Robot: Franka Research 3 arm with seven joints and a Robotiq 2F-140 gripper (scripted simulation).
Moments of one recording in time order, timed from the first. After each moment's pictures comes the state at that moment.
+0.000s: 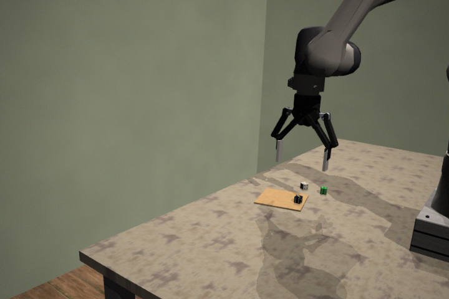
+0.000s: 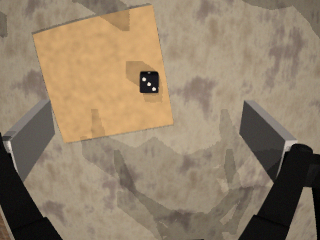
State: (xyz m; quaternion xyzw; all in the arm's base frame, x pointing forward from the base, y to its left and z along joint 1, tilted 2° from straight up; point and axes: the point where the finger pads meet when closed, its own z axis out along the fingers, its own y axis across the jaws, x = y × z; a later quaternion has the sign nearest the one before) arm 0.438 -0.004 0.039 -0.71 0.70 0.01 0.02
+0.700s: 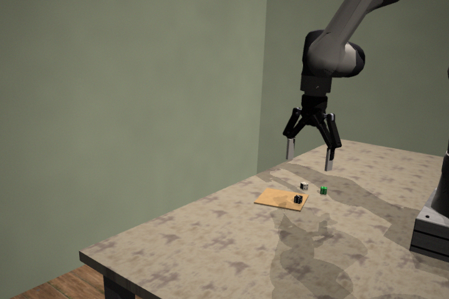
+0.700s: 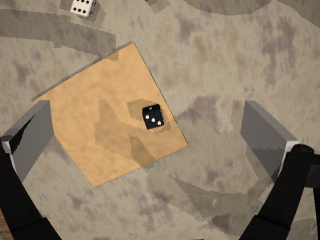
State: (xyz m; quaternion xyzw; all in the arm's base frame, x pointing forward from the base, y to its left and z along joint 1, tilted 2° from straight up) arm 0.432 -0.044 0.033 -0.60 0.80 0.02 0.02
